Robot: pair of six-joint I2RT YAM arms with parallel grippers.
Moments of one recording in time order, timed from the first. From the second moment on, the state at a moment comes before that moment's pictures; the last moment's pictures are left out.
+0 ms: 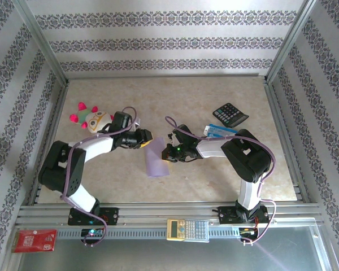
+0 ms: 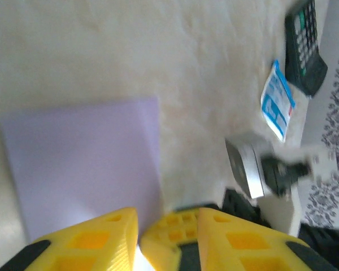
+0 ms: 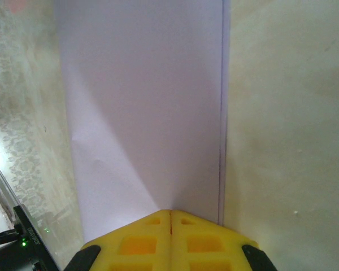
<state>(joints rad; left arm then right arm) -0.33 1.58 0.79 -0.07 0.59 -0.81 0.68 1.86 0.87 0.02 -0.53 0.83</state>
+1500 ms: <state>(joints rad) -0.52 1.44 0.50 -0.03 0.56 -0.93 0.68 1.86 0.87 0.03 -0.52 0.83</state>
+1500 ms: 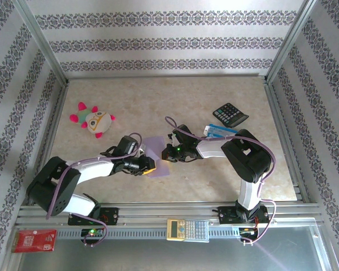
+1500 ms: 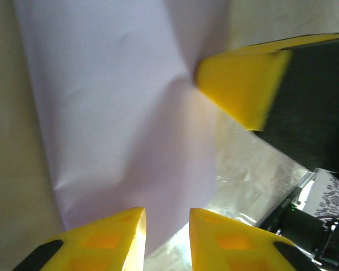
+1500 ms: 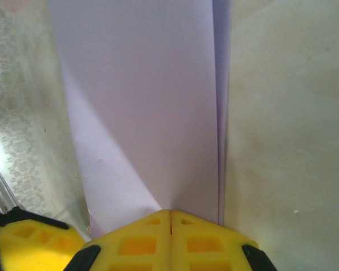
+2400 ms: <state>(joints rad) -0.49 1.47 0.51 -0.05 0.50 -0.88 0.68 1.86 0.86 0.04 -0.51 0.83</state>
